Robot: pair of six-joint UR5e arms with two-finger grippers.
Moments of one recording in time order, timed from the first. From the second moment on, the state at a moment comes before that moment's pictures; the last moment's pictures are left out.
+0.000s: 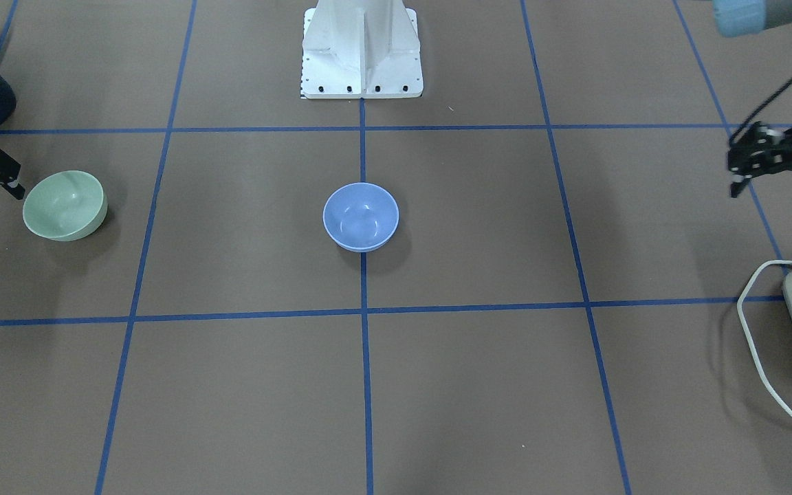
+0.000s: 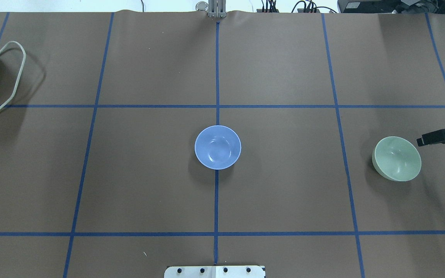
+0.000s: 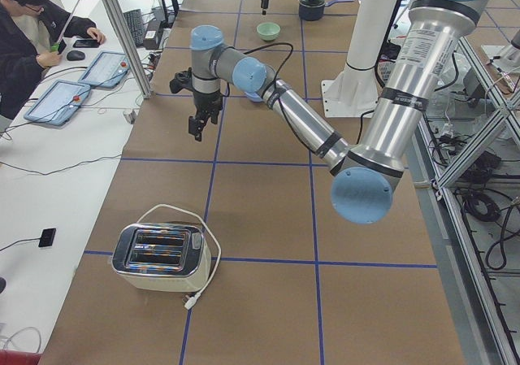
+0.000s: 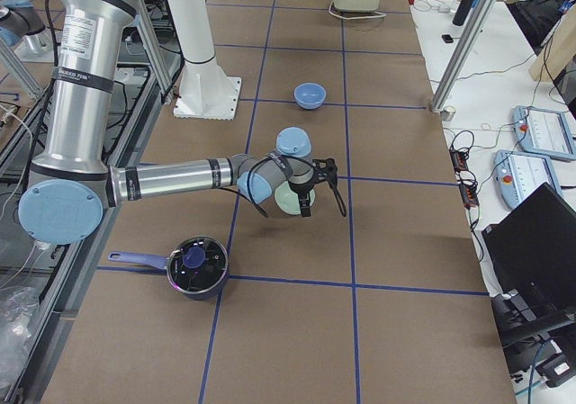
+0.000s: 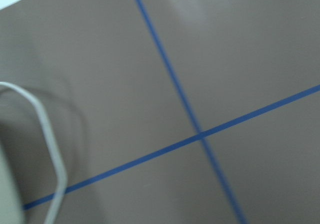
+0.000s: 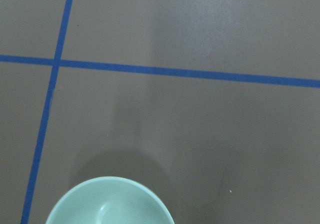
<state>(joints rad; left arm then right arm) -1.35 -1.89 -1.93 -1.22 -2.18 0.08 1.03 -1.80 1.87 -0.99 2.18 0.68</state>
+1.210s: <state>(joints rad) -1.74 -1.68 -1.72 -1.19 -2.19 0.53 0.90 -1.75 1.78 -0.99 2.10 0.69</state>
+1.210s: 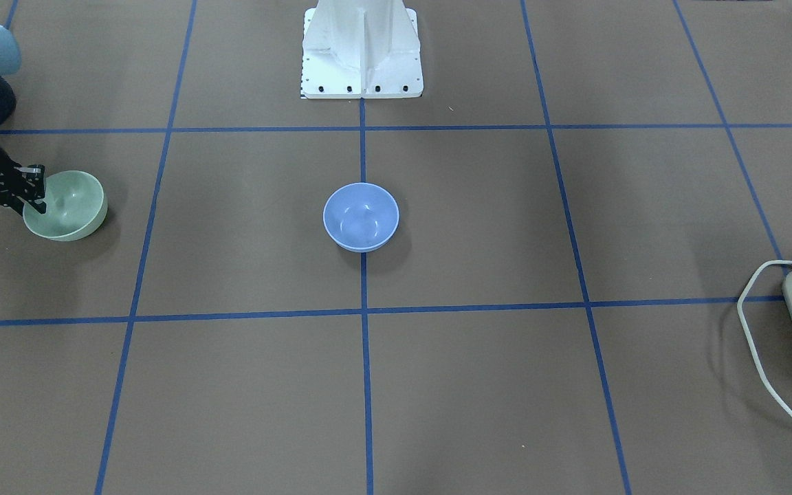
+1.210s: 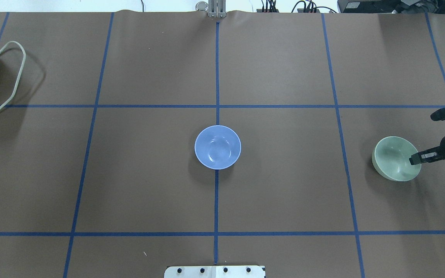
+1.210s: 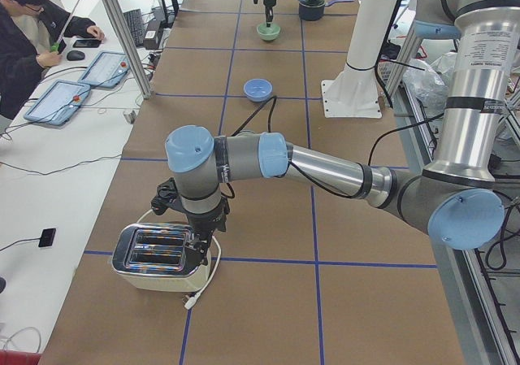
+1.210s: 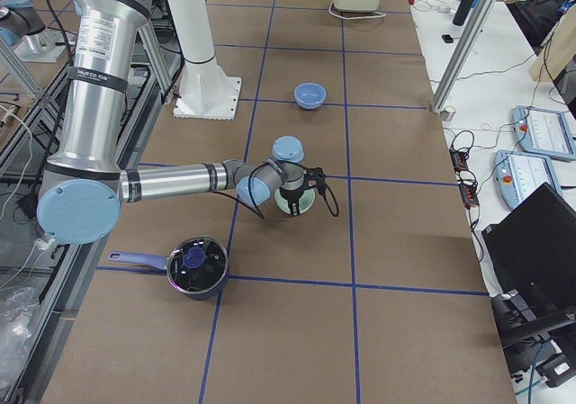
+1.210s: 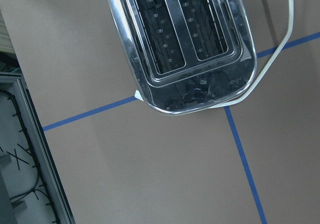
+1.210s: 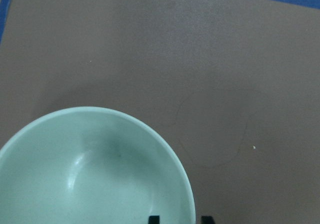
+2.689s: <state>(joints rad) -1.74 -1.42 -1.73 -1.62 -2.37 0.07 0.82 -1.27 1.96 -1.40 2.17 1.16</state>
